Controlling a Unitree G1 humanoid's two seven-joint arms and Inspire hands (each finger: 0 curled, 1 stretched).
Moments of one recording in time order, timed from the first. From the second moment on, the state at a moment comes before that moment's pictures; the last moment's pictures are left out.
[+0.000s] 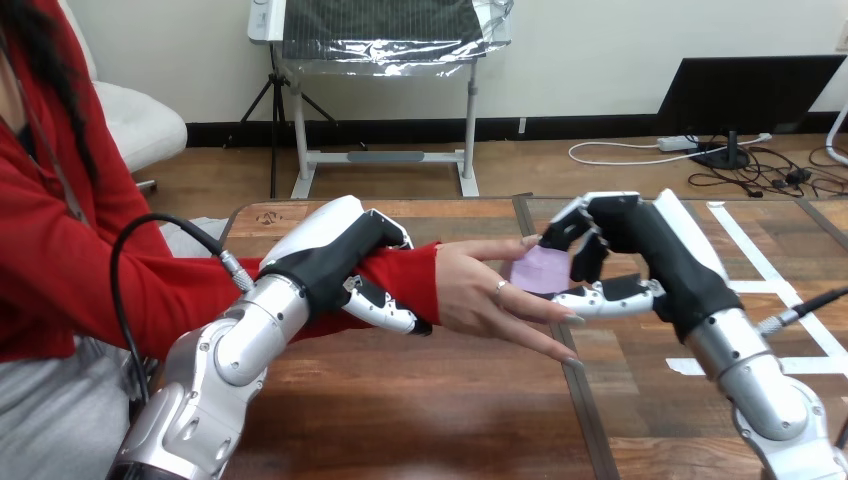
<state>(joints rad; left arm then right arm) -0.41 0.31 -0.24 0.28 0.52 0.01 -0.30 -0.41 -0.38 0.03 0.80 -0.19 -0.71 0.13</state>
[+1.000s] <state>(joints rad) -0.41 0.30 -0.24 0.28 0.52 0.01 -0.30 -0.37 -0.35 0.03 0.61 -0.13 -0.62 0.19</state>
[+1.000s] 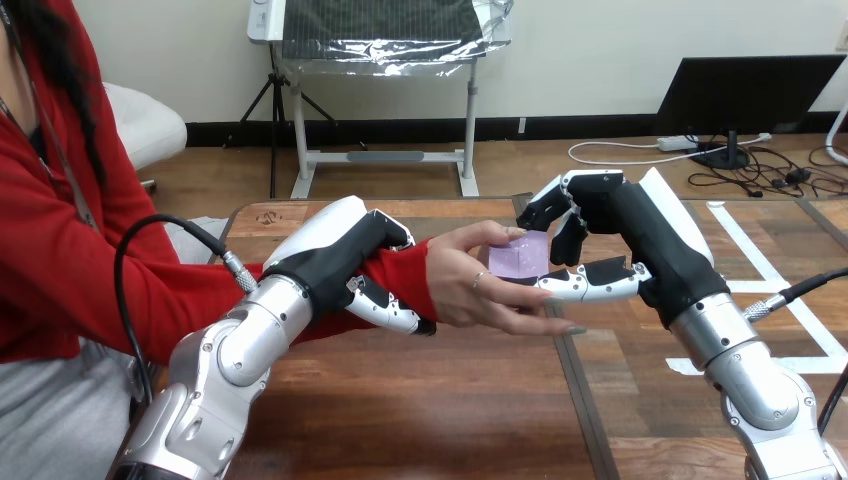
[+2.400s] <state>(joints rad) -0.41 0.31 -0.23 0.28 0.48 -0.01 -0.31 -0.36 -0.35 0.03 0.56 -0.12 -0.58 0.21</state>
